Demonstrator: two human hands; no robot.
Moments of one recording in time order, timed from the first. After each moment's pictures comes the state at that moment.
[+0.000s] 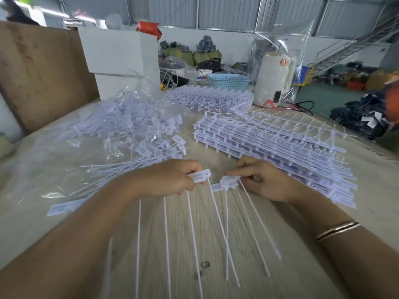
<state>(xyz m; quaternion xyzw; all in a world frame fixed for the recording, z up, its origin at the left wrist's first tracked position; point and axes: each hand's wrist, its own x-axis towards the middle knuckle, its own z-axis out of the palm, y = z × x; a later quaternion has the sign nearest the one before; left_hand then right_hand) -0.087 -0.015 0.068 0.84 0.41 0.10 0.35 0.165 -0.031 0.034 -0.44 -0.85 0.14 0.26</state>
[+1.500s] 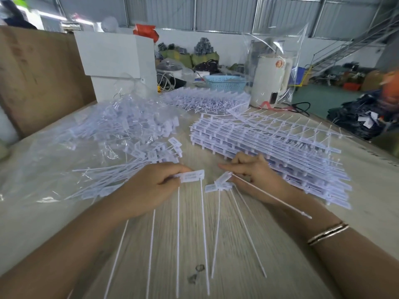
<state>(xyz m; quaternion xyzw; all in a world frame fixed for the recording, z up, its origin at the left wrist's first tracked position) -0.111 -0.018 0.042 0.85 0.38 0.27 0.23 0.158 -0.026 0.027 -0.45 -0.84 -0.01 0.30</state>
